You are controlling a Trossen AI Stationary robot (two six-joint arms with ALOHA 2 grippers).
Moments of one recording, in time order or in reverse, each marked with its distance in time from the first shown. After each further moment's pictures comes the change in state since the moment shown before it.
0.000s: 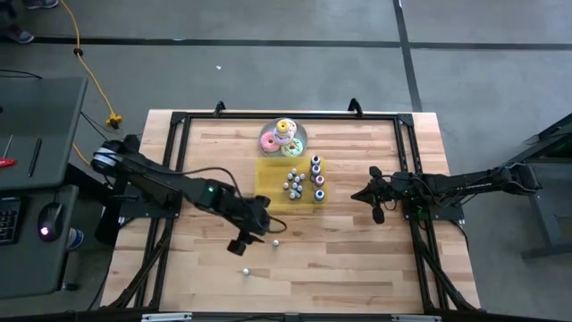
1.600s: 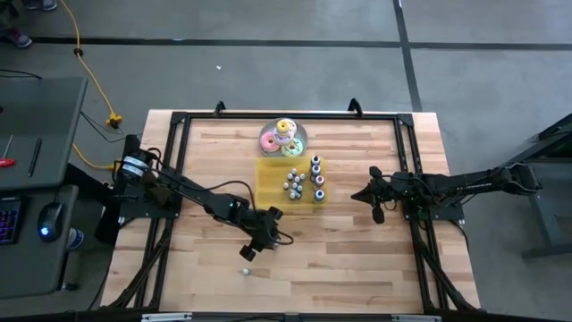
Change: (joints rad) left arm 0.003 0.260 -0.154 0.443 0.005 0.185; right arm 0.000 0.001 0.000 0.004 0.000 0.000
